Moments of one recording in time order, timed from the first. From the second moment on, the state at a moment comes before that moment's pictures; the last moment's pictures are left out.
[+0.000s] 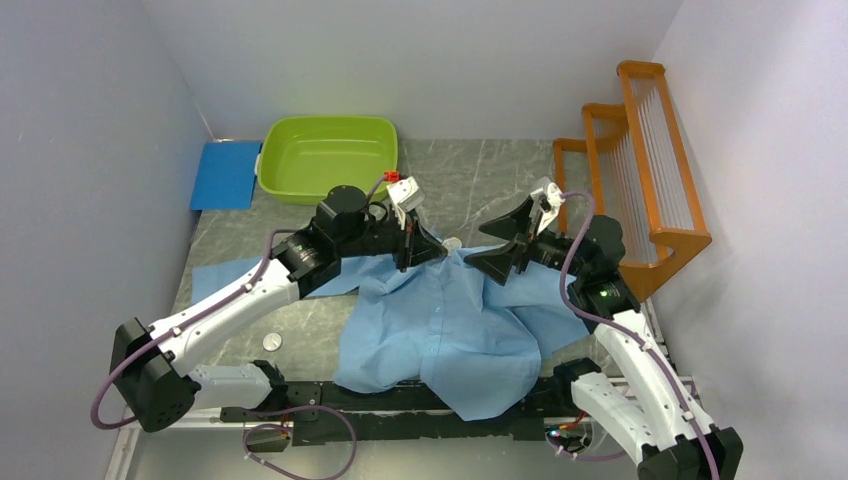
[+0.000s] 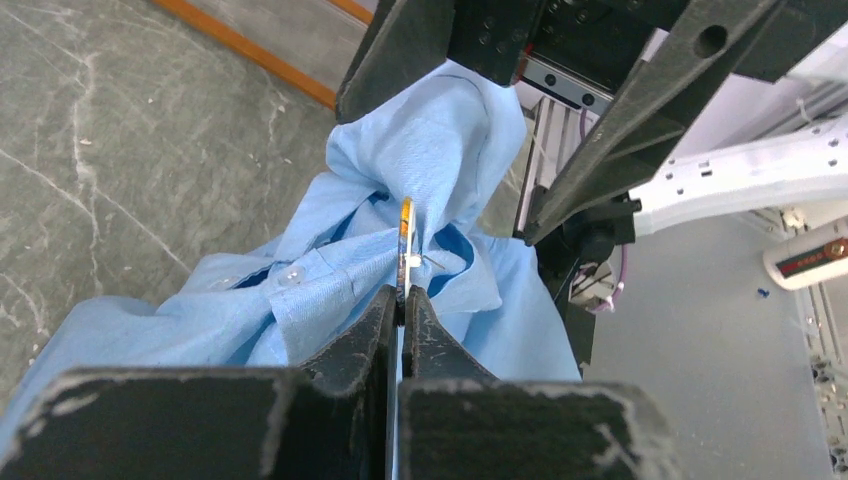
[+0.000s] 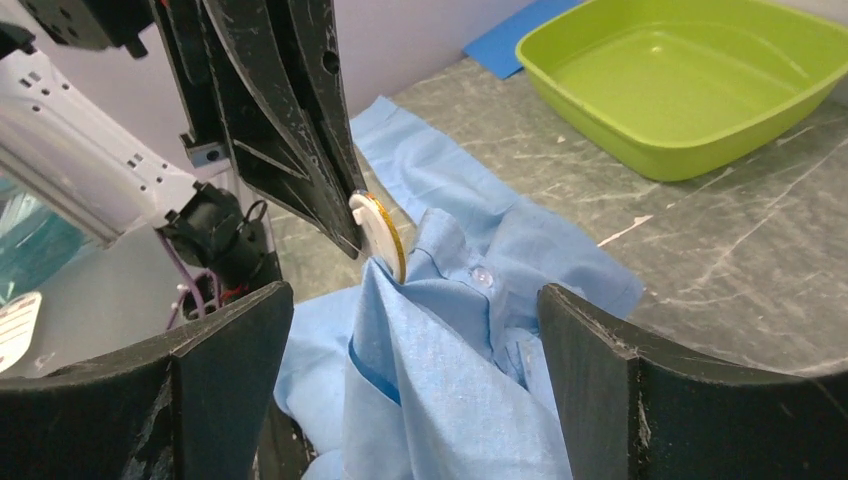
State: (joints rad) left arm -0.79 1.23 1.05 0.00 0.54 -0.26; right arm 0.26 0.78 0.69 0.14 -0.90 0.31
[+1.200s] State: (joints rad) left arm -0.79 1.23 1.11 -0.16 0.67 -0.16; right arm 0.37 0.96 0.71 0.23 -1.07 0.35
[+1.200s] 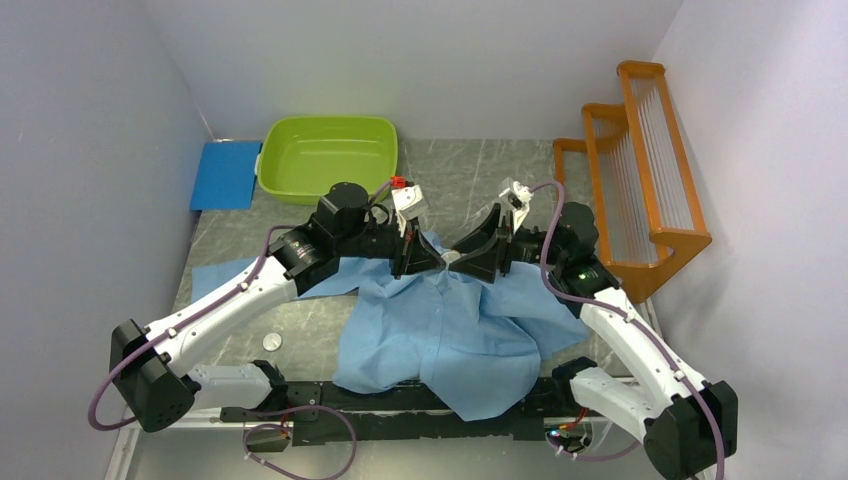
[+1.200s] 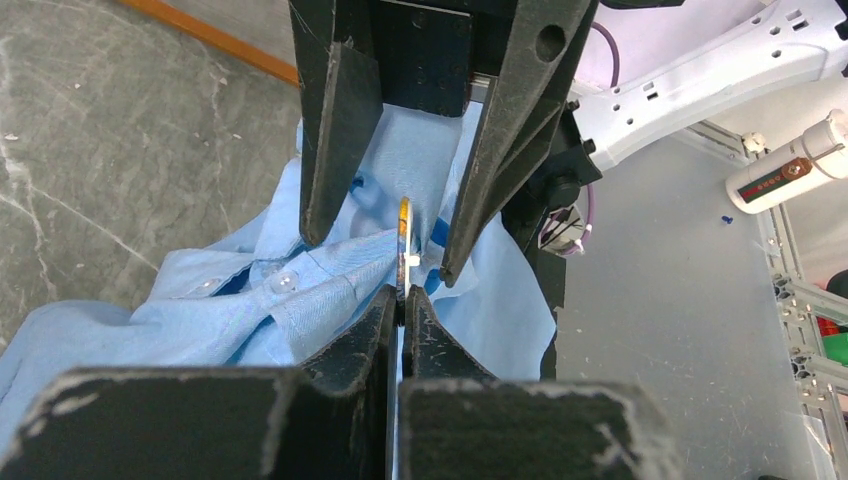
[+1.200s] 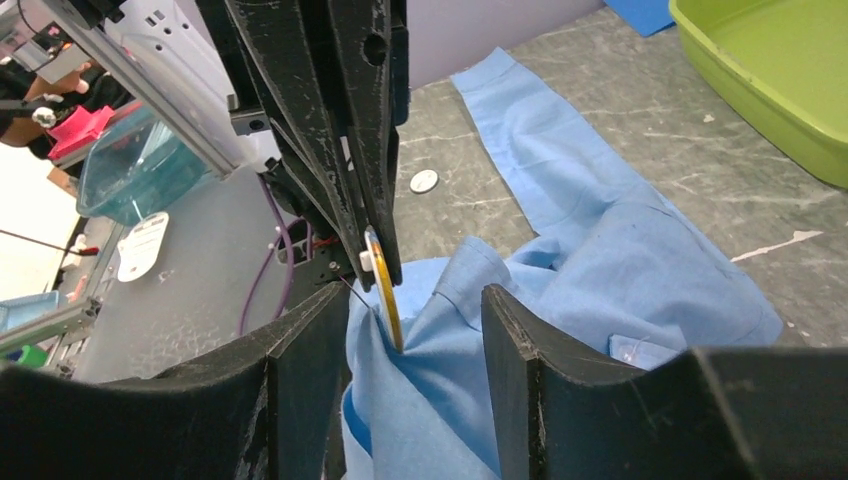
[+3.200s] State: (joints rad) left arm -0.78 1.23 1.11 -0.18 0.64 -0.15; right arm 0.40 0.91 0.75 0.06 -0.93 0.22
